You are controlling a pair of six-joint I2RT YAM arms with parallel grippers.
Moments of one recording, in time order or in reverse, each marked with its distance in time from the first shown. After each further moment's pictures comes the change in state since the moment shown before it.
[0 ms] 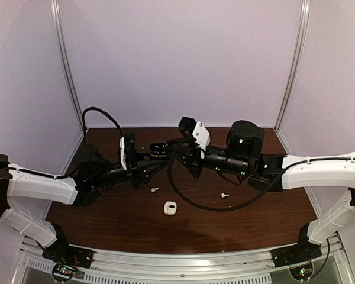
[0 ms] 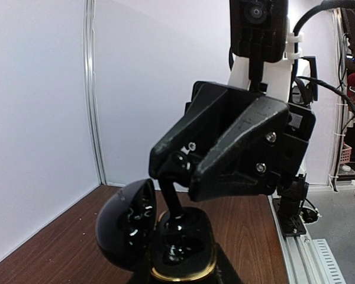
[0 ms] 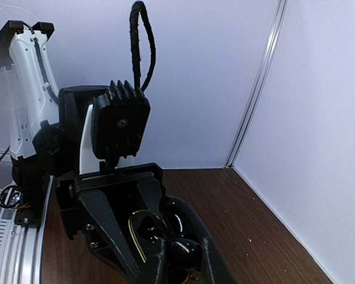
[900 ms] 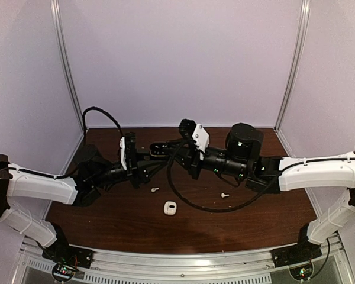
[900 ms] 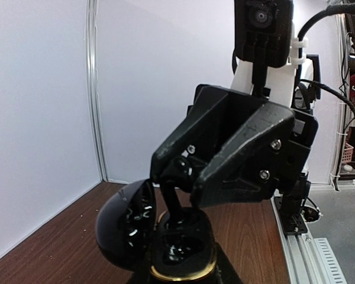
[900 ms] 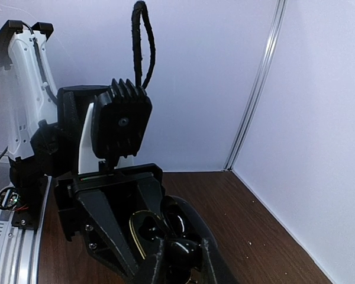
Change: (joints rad) left arm 0.003 -0.001 0.000 -0.011 -0.015 -0.001; right arm 0.000 0.020 -0.024 0.064 -0.010 0.000
